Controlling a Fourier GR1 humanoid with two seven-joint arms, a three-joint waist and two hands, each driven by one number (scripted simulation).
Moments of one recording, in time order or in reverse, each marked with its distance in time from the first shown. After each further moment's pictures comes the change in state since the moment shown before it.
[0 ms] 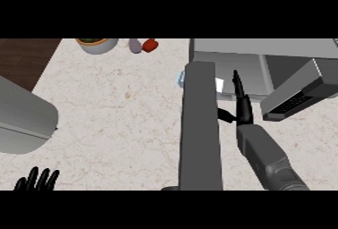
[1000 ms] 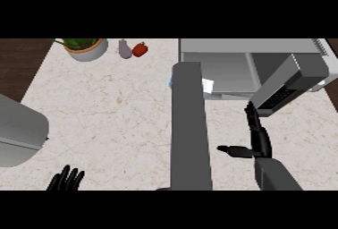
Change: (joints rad) left arm -0.001 -0.038 -0.097 0.020 -0.128 0.018 0.058; right arm 0.311 -0.041 0.034 -0.144 -0.007 0.265 -0.104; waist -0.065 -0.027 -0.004
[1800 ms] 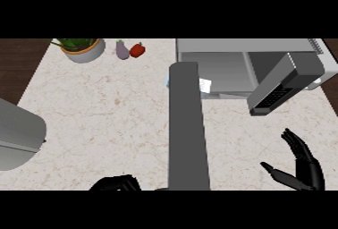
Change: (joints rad) left arm -0.259 -0.038 -0.190 0.172 -0.244 0.021 0.098; right arm 0.327 -0.159 -0.033 -0.282 -0.112 0.181 0.033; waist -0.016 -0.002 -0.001
